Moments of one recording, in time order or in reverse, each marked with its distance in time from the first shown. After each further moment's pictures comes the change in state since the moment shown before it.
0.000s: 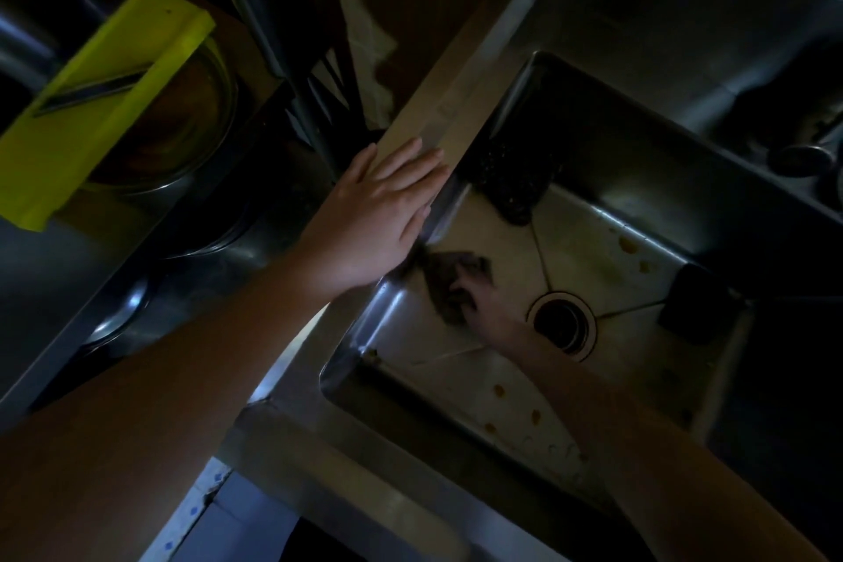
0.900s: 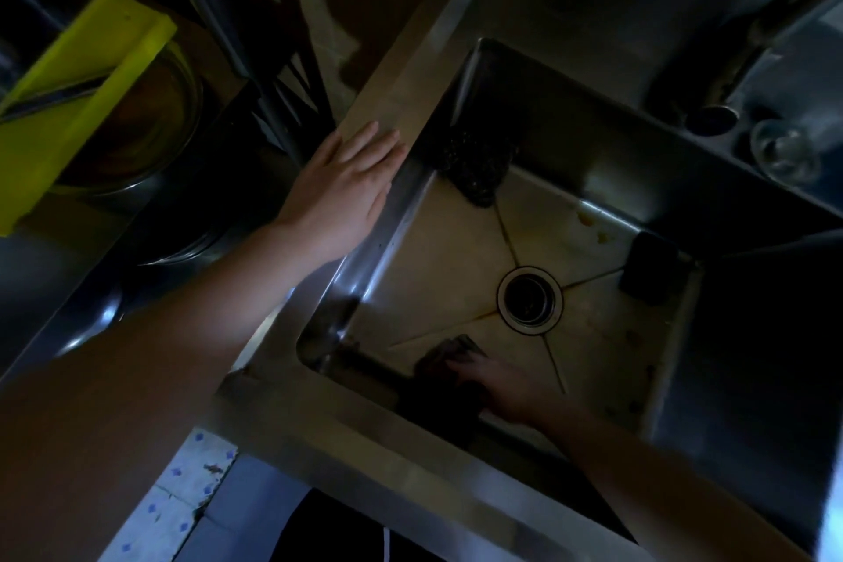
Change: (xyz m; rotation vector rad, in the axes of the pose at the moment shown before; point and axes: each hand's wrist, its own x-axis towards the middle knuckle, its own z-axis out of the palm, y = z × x) left_hand -0.001 0.008 -0.001 0.067 -0.015 0.020; right_hand -0.126 0.039 0.031 -0.120 -0.351 -0.097
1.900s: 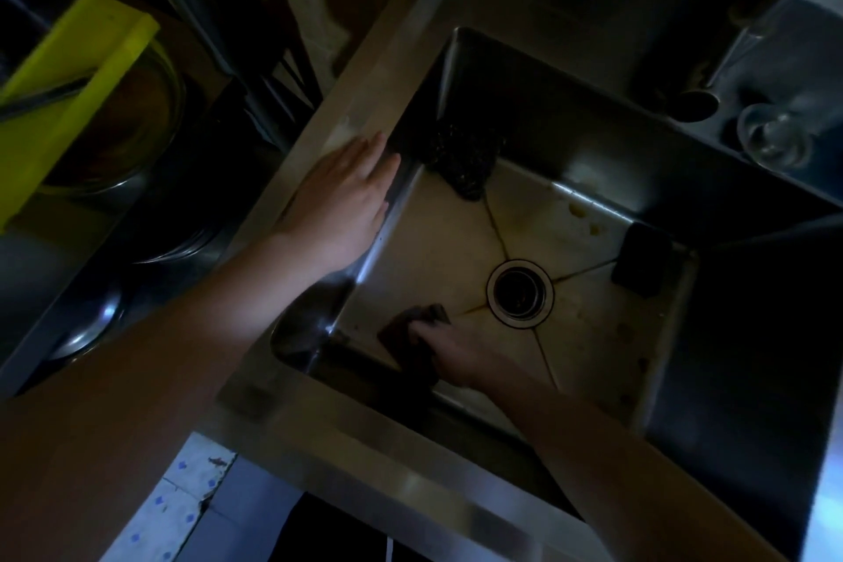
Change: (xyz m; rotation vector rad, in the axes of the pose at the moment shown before) left_hand 0.002 0.028 0.002 0.056 -0.130 -0.020; right_hand 0.047 -0.029 -0.014 -0.095 0.076 0.019
